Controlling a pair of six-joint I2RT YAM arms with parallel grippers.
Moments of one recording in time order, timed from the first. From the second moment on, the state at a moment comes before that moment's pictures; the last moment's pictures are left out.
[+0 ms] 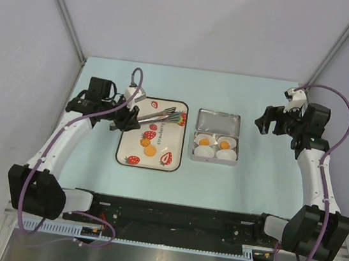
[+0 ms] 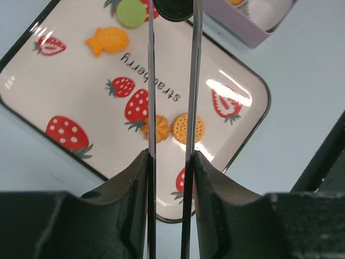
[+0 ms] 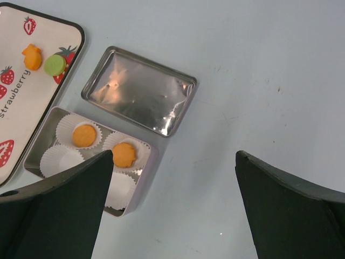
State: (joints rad) left arm -0.11 1.26 1.11 -0.73 0.64 0.54; right arm -0.17 1.22 1.01 -0.30 -0.56 -0.17
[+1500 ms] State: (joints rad) left arm -0.59 1.52 1.19 -0.62 0.48 0.47; right arm -0.21 1.29 1.01 -0.31 -0.56 -0.19
